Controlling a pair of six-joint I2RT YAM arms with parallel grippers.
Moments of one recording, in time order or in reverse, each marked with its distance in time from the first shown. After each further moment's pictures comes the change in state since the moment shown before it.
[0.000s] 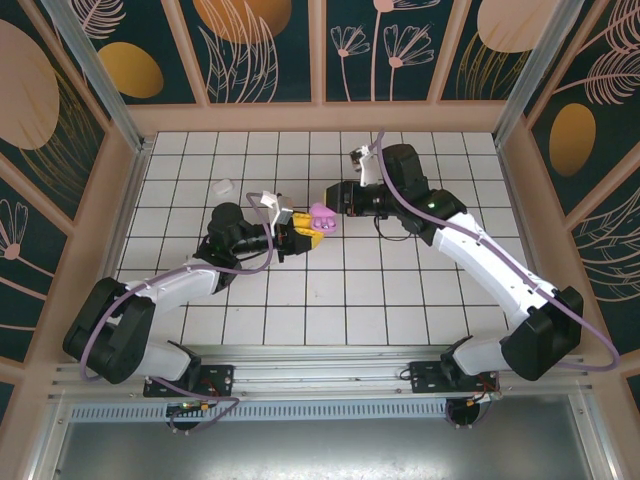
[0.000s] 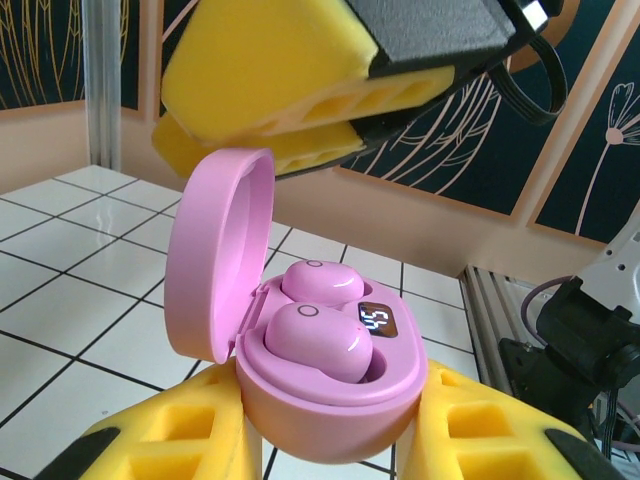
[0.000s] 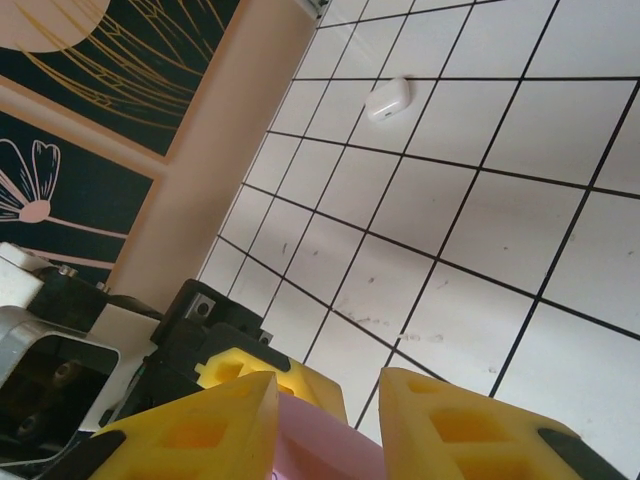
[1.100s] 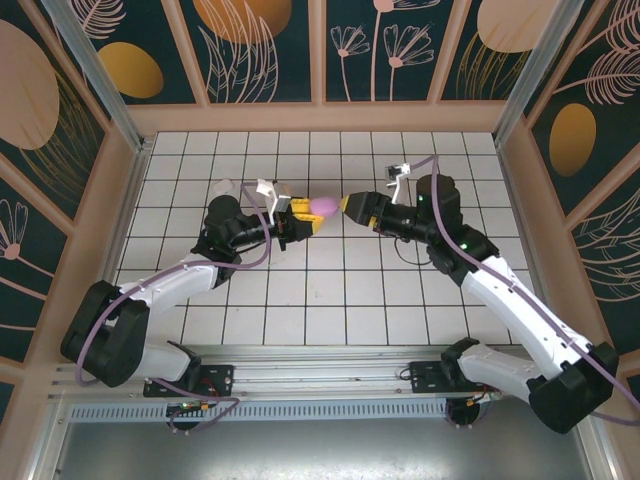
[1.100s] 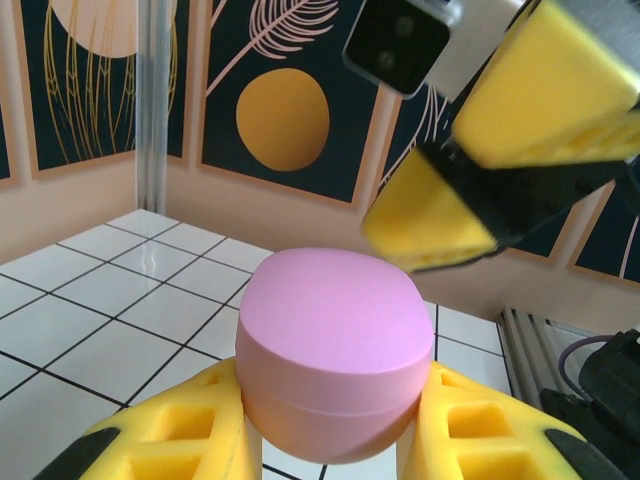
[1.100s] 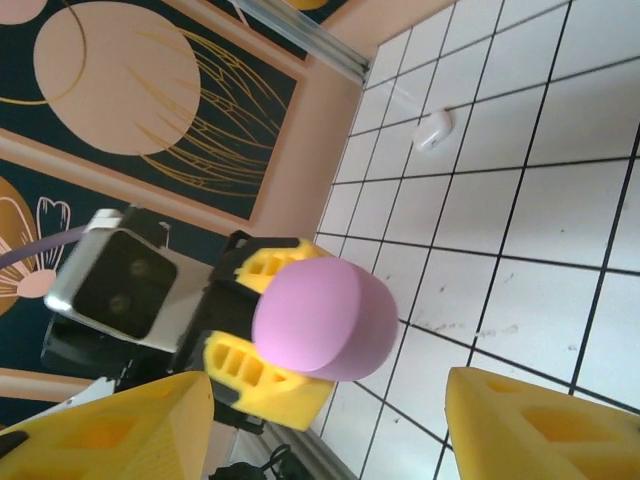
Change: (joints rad) left arm 0.000 -0.019 0.067 -0.008 -0.086 -0.020; right arm -0.046 -0.298 -0.303 0.232 -0.031 0.319
